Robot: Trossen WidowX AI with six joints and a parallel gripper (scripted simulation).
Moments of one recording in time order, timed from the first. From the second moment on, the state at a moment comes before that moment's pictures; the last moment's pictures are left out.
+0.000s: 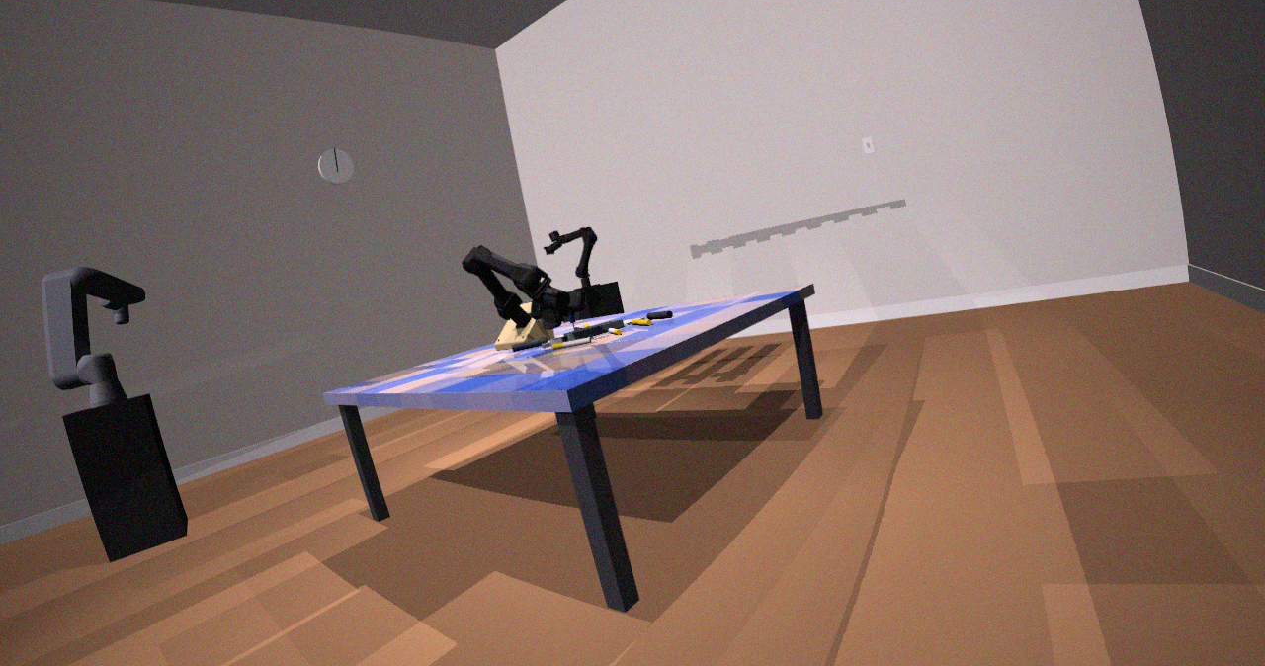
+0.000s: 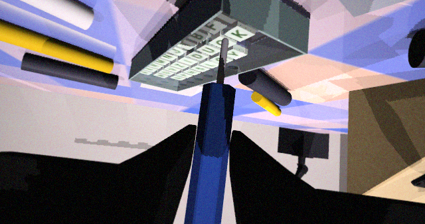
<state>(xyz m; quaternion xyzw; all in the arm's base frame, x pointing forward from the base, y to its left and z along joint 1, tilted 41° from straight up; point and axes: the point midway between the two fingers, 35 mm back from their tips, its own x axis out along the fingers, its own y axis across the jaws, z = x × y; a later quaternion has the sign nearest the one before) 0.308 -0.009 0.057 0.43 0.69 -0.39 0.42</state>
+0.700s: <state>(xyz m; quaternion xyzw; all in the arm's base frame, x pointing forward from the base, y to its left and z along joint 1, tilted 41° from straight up) 0.308 -0.013 0.054 0.43 0.69 -0.39 0.42</state>
